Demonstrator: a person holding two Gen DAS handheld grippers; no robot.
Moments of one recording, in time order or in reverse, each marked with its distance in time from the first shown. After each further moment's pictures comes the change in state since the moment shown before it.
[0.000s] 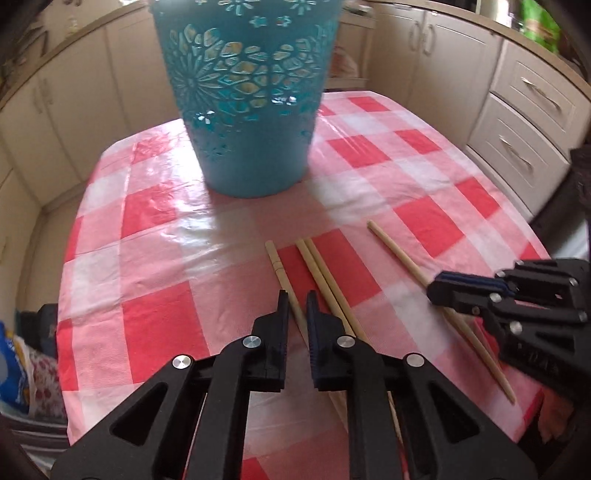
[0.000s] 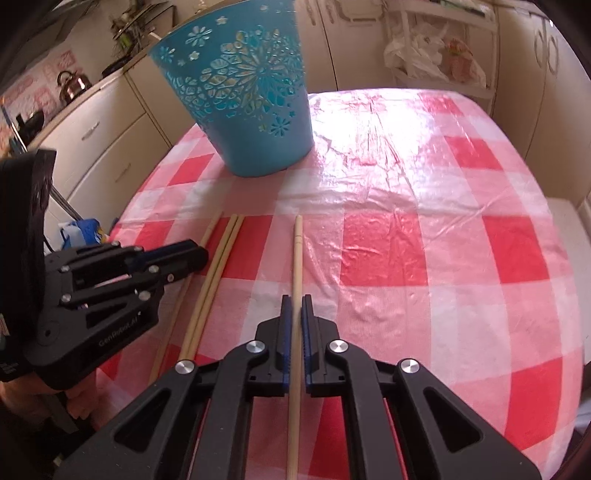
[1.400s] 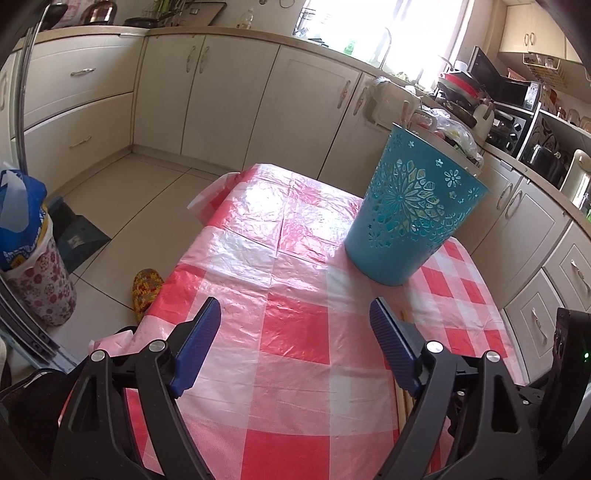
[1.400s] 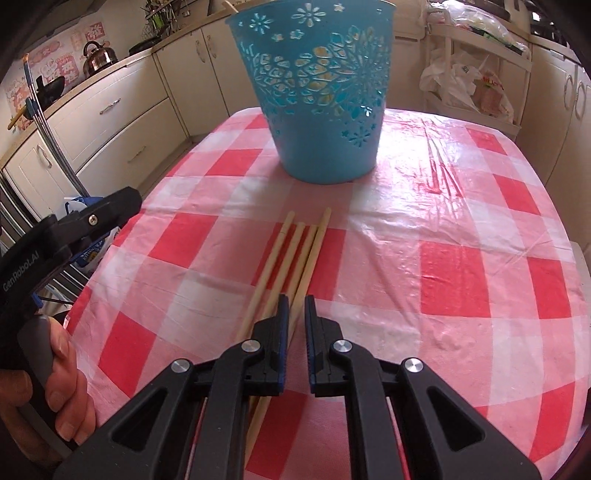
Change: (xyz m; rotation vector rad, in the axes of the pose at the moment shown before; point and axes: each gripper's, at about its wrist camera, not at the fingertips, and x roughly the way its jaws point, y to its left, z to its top) left arm -0.067 0.072 -0.058 -0.557 -0.366 0.157; right arm 0.017 0.053 0.001 -0.137 -0.026 -0.029
